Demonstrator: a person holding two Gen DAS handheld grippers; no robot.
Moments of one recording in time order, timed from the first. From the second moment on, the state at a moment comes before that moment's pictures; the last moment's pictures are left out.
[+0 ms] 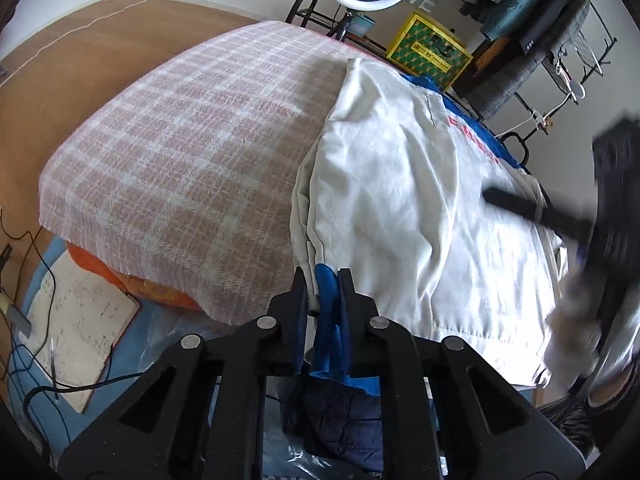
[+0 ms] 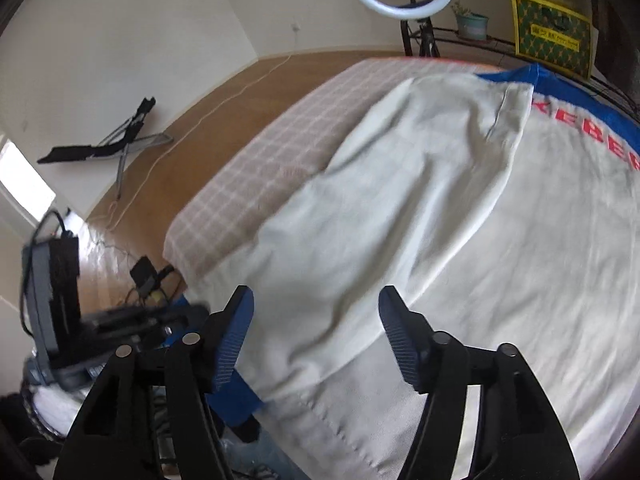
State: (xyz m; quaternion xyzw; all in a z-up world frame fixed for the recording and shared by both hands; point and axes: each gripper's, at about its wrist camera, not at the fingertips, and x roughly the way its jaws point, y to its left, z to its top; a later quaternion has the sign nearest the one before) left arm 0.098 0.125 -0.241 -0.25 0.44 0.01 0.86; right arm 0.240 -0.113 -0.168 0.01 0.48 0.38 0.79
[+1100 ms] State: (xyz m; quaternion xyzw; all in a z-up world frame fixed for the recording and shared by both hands) left arm 0.090 0.100 -0.205 -0.23 0.39 -0.04 0.89; right arm 0.396 0.071 -0.252 -0.20 0.63 0.21 0.72
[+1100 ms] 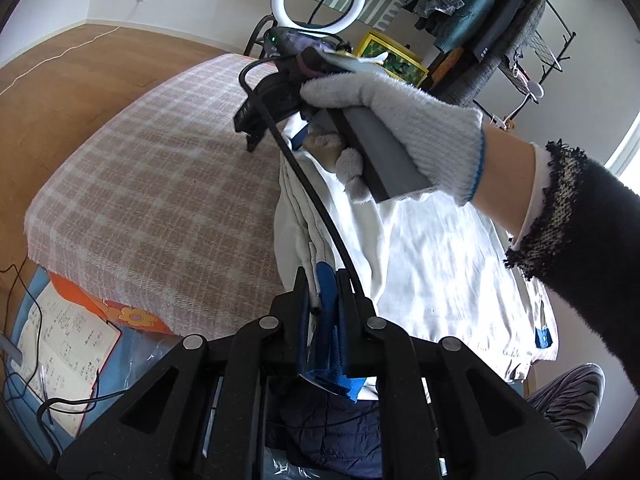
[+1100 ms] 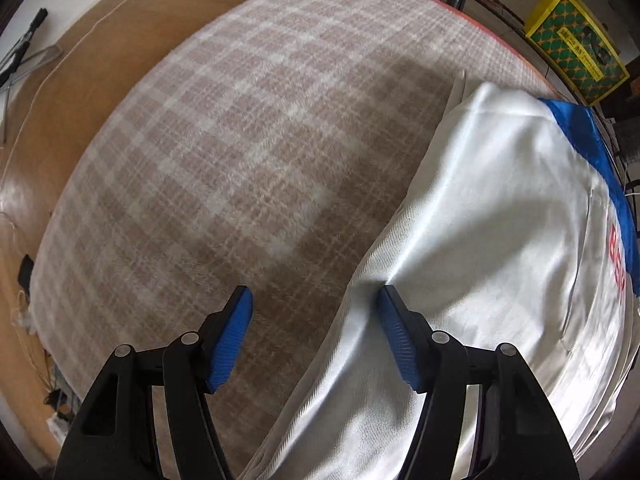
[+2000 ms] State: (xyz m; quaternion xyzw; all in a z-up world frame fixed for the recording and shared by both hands) left arm 0.078 0.024 -0.173 -0.14 0.36 -0.11 0.92; right arm 0.387 -0.103 -0.183 0.15 0.48 0.29 0.82
